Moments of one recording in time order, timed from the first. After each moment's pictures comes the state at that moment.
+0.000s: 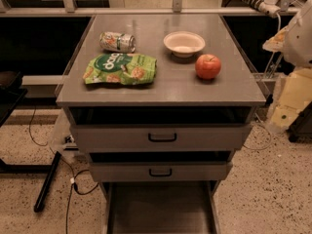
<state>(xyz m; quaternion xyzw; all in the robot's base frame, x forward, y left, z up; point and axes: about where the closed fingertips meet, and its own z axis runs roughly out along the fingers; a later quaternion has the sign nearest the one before) 0.438 -0.217 0.976 -0.60 0.78 -0.03 0.16</state>
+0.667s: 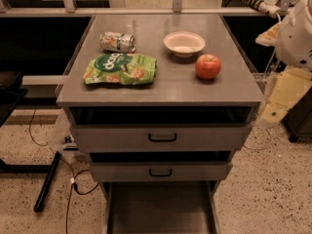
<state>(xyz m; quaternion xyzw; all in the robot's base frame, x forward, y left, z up) 0.449 -0.205 0.979 -0.61 0.76 -0.05 0.19</state>
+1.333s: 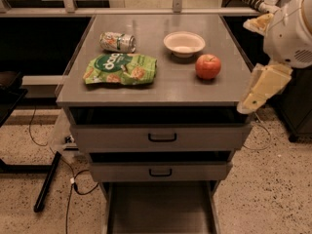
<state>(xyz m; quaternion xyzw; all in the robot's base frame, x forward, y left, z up) 0.490 -0.186 0.984 -0.63 0.72 -0.06 0.30</state>
